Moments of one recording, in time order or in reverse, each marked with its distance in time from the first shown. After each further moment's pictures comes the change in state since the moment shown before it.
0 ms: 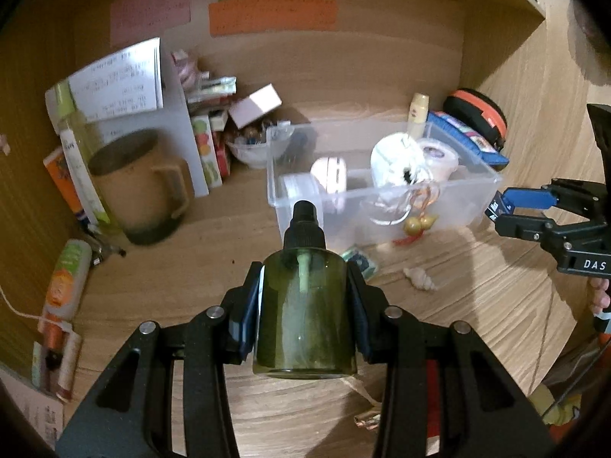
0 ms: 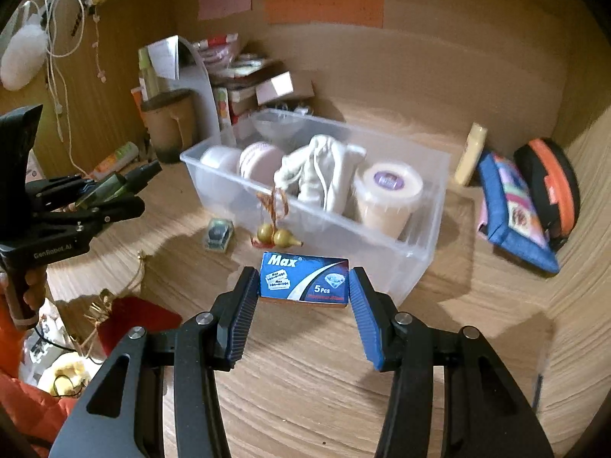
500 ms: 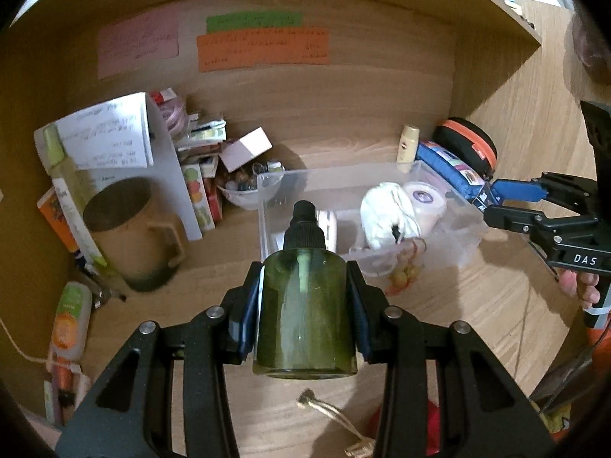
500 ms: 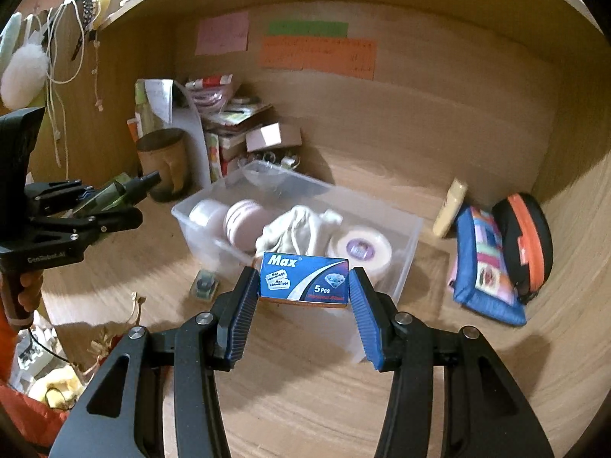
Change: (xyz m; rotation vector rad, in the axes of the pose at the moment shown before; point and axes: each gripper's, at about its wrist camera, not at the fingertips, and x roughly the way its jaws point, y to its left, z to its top) left arm -0.004 0.002 0.044 0.009 -0.048 -0.039; right arm -0.020 -0.009 0.042 -0.040 -0.089 -0.044
